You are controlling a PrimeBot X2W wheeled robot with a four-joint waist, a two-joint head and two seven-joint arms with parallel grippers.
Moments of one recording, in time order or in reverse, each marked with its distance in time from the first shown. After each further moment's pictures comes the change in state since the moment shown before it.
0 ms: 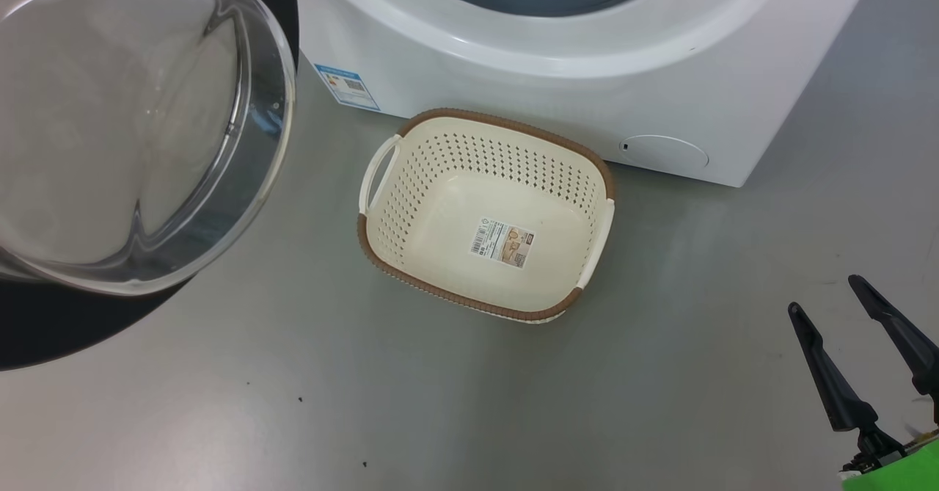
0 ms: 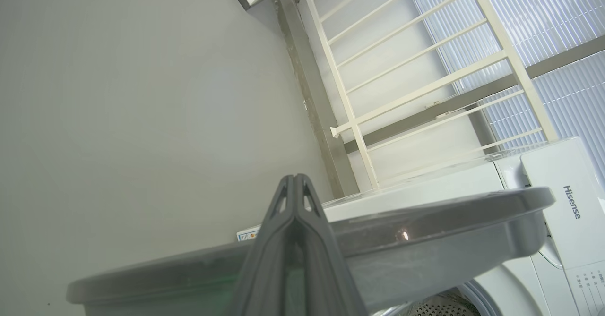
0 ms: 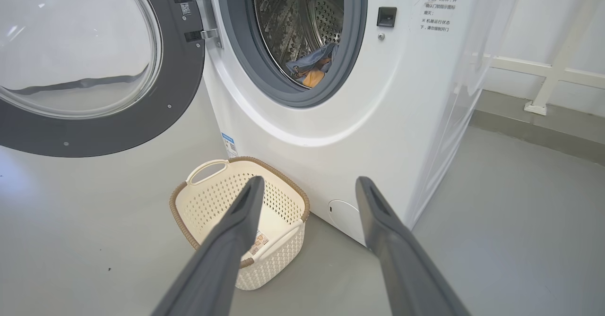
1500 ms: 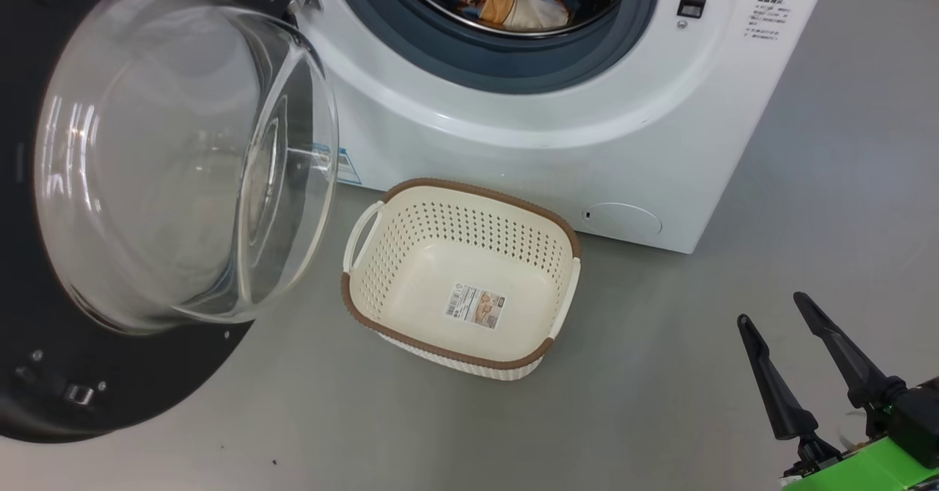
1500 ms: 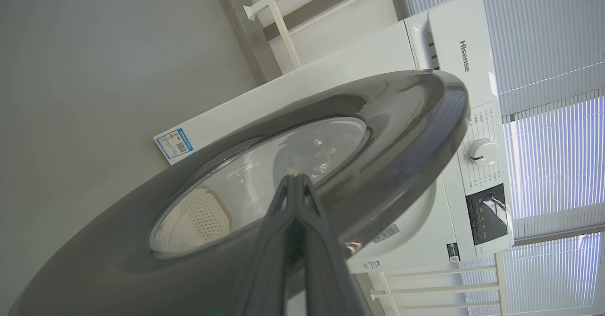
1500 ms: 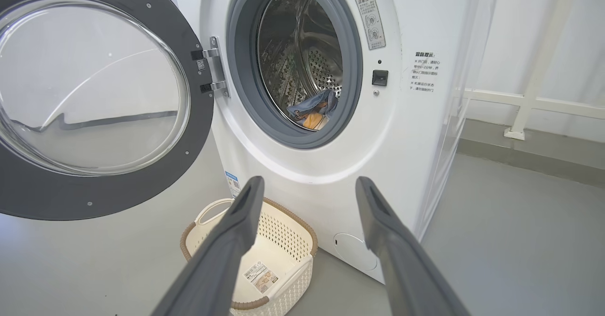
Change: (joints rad) left arm 0.171 -0.016 -0.026 -0.202 -0.121 -0.113 0.302; right arm -0.039 0.127 0.056 0.099 -0.003 0.000 -0.033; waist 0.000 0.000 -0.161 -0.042
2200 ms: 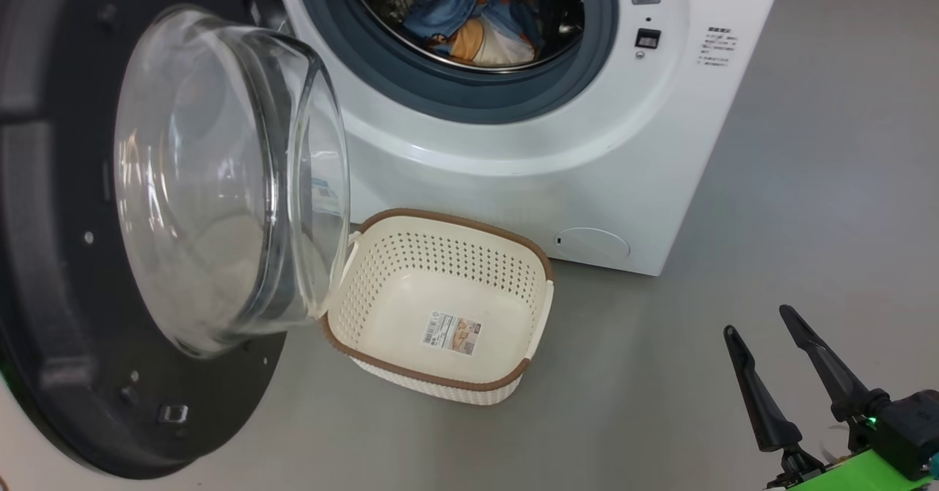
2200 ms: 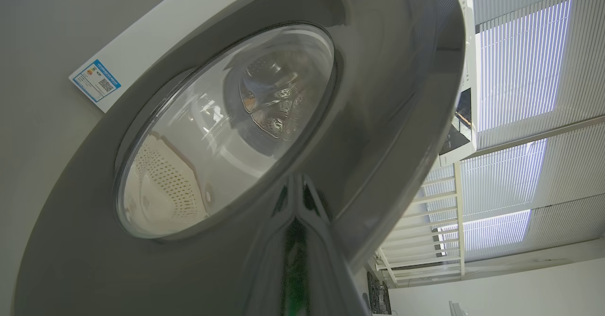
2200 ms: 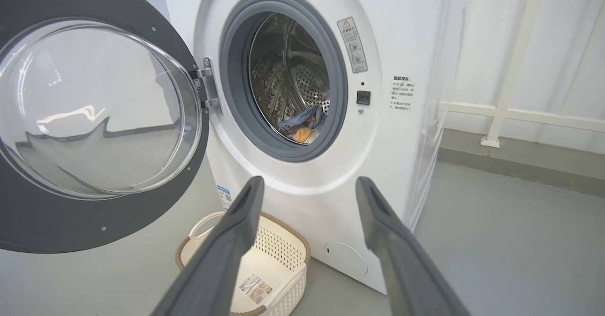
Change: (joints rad) left arm 0.075 -0.040 -0.086 -0.143 -0.027 -0.054 0.104; right arm 0.022 0.058 -0.003 -0.002 -0.015 0.000 0.000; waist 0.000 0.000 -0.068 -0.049
